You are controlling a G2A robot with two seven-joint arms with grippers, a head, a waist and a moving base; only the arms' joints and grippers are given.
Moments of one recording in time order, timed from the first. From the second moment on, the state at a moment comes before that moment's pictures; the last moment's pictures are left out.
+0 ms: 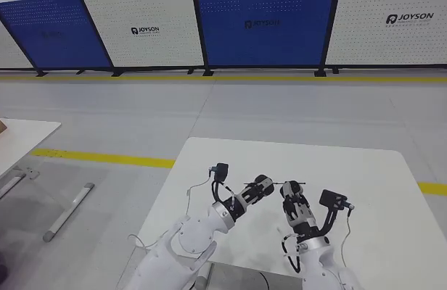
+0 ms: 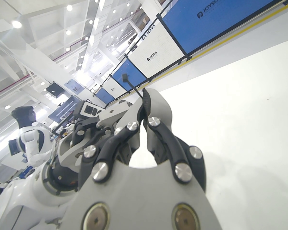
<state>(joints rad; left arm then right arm) 1.47 -1.21 -1.12 -1.88 0.00 0.06 -0.22 -1.61 -1.40 1.07 -1.92 -0.74 0.12 -0.01</state>
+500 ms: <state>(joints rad) 1.47 -1.20 -1.13 -1.89 0.01 0.05 -0.24 -1.60 -1.41 1.05 -1.91 -0.74 0.12 0.00</state>
